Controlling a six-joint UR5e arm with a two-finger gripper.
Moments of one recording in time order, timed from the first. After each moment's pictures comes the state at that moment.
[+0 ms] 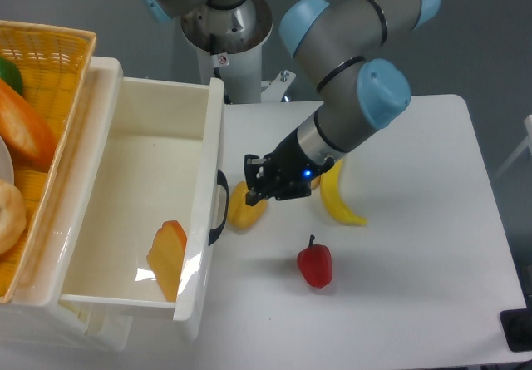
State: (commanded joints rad) arm 2.57 -1.92 -1.52 -1.53 0.98 0.71
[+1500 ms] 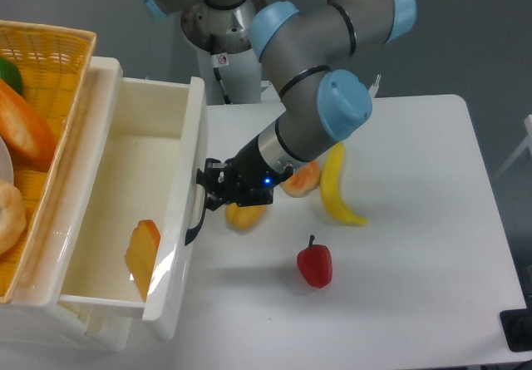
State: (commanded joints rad) arm 2.48 -1.90 -1.52 -1.54 0.96 0.65
